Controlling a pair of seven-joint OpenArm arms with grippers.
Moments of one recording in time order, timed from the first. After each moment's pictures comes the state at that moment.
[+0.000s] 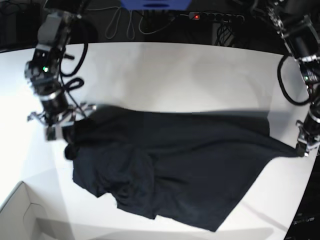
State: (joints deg) left arm -7.2 -23.4 -29.9 73.1 -65.0 0.1 34.9; right arm -9.6 -0.2 20.3 108.7 -0.9 26.1 -28.8
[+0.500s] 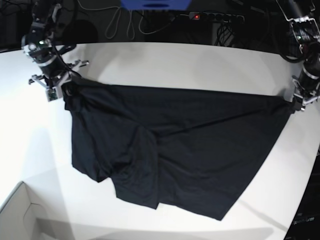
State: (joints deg) left arm 10.3 -20.5 -35.2 75.5 -68.7 -0.1 34.2; right arm -20.3 4.3 25.5 99.8 -0.8 34.7 -27.3
